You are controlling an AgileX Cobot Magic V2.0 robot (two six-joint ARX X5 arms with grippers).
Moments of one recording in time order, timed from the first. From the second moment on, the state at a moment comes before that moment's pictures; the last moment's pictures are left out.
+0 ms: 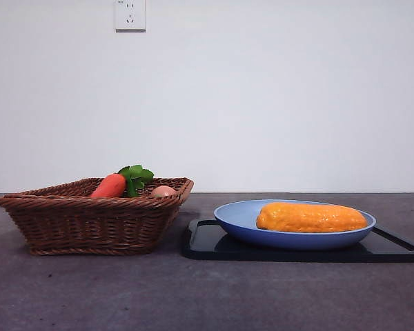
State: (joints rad) left arm 0.10 0.01 0.03 -0.16 0.28 0.03; right arm 0.08 0.58 0.95 -0.80 -0.47 -0.02
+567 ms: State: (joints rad) left arm 0.10 0.01 0.03 -0.16 0.28 0.03; right arm -0.01 0.10 0.30 -0.04 -0.20 0.00
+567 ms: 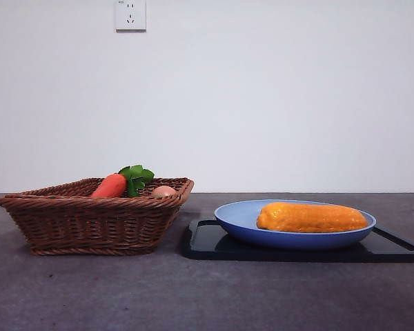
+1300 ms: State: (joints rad) left arm 0.10 0.01 0.03 -0.16 0.28 0.03; right arm -0.02 0.00 0.02 -0.02 -0.13 0.03
